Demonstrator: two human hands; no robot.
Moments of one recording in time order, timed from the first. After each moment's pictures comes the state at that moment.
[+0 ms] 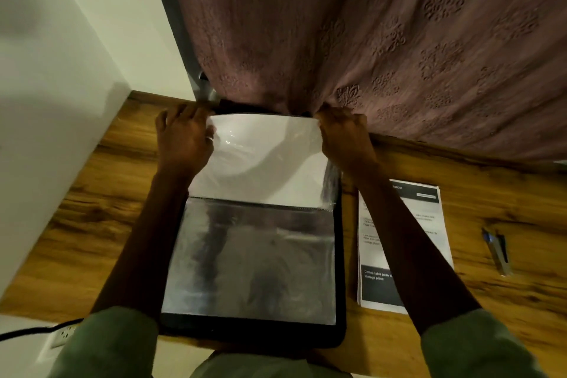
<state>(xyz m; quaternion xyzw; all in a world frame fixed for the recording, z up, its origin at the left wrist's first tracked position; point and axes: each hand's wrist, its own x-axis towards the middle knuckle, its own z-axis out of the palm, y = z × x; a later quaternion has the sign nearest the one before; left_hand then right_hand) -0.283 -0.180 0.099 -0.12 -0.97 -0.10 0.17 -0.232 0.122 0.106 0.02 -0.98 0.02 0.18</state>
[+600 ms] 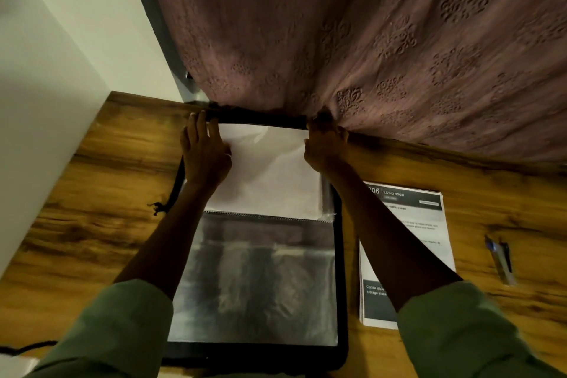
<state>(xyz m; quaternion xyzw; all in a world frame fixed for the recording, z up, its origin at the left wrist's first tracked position) -0.331 -0.137 -0.003 -0.09 -0.98 -0.12 0.09 -0.294 0.119 0.029 -0.11 -0.99 0.02 -0.02</state>
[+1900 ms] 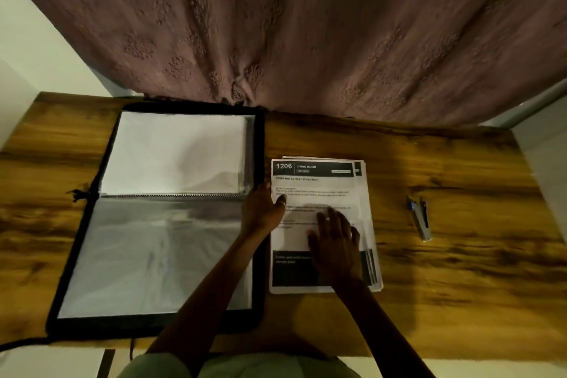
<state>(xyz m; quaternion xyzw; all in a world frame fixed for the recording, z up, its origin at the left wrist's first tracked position) -0.111 0.094 0.003 -0.05 -0.91 -0.37 -0.19 0.022 0.229 -0.035 -0.19 -0.98 0.07 -0.07</state>
